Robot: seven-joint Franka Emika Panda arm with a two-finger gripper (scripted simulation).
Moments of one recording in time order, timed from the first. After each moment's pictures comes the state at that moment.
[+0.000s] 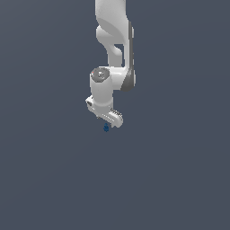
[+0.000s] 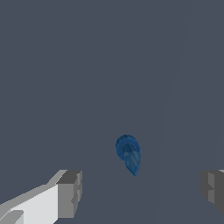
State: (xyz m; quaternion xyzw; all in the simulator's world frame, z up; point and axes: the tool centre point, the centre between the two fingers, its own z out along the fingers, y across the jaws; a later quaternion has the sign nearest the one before) arm -0.066 -0.052 0.090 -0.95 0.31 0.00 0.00
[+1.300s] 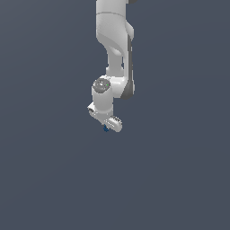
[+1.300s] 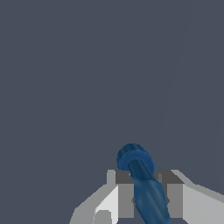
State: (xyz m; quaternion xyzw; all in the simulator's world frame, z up) arm -0.067 -0.052 0.042 -0.95 0.31 0.00 0.00
